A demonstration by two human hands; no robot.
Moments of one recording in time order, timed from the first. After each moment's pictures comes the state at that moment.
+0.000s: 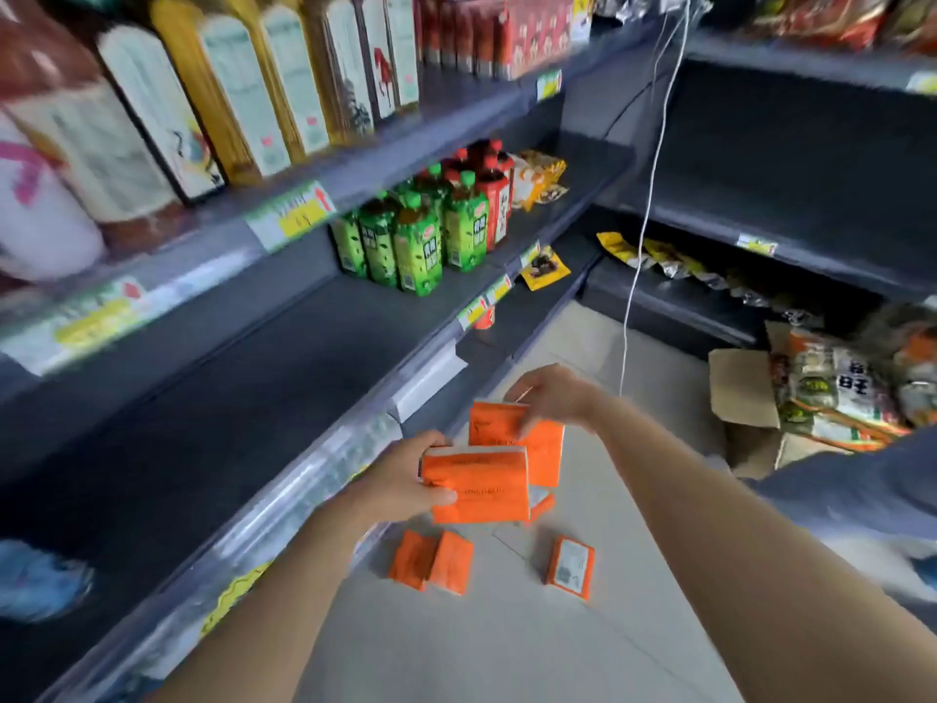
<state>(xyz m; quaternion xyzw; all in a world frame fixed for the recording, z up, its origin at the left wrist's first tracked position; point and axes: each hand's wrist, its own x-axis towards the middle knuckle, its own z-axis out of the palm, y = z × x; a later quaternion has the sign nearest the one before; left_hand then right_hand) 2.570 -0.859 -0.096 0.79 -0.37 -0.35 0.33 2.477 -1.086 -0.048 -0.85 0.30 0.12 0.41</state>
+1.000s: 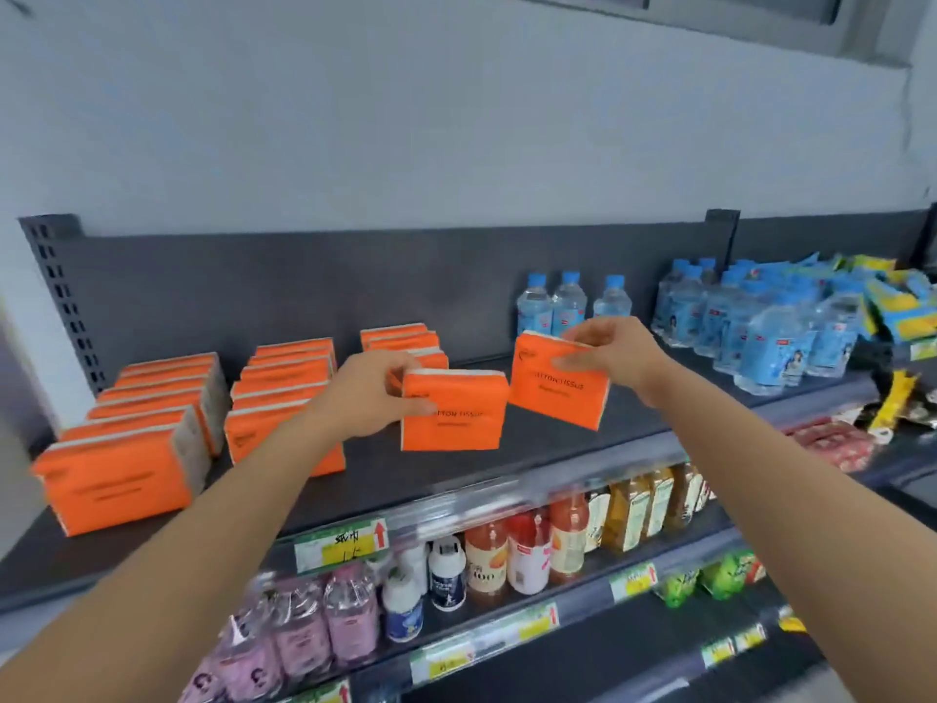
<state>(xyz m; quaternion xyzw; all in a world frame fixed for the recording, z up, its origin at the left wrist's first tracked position) 2.705 -0.545 0.474 0.91 -0.23 0.11 0.33 2.692 -0.848 0.500 -0.85 -0.01 -0.12 0.52</state>
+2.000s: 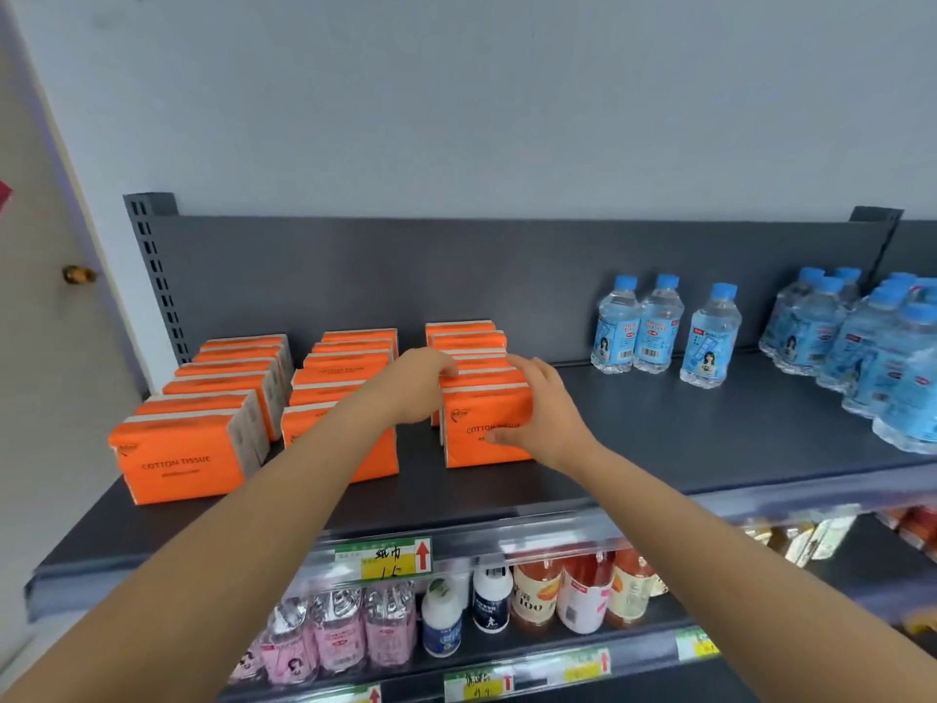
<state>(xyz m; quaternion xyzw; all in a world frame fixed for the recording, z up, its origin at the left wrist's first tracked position) 2.760 -0.535 0.470 0.98 -0.12 0.06 0.15 2.759 -0.725 0.421 -0.90 -0.17 -0.10 0.40</state>
